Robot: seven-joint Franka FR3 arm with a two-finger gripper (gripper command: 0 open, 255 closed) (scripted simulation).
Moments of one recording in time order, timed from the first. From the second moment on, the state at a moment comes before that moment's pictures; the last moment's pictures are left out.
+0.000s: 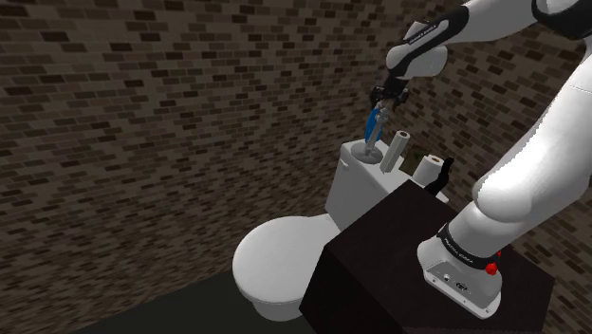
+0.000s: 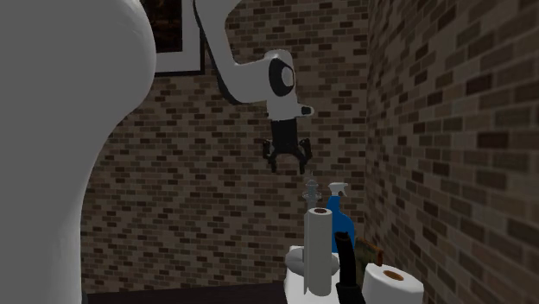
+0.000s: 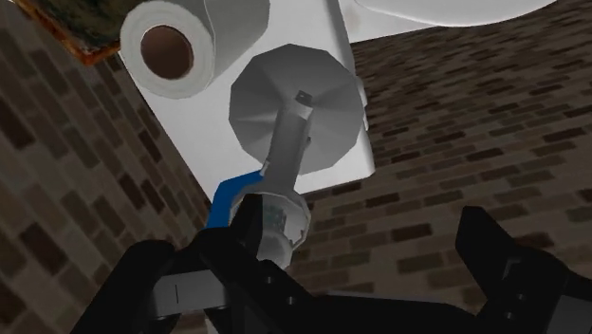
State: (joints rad) arm -0.30 0.13 -0.24 -2.22 0.00 2.52 0.07
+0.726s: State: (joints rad) arm -0.39 0.37 -0.24 -2.09 0.13 2.63 0.02
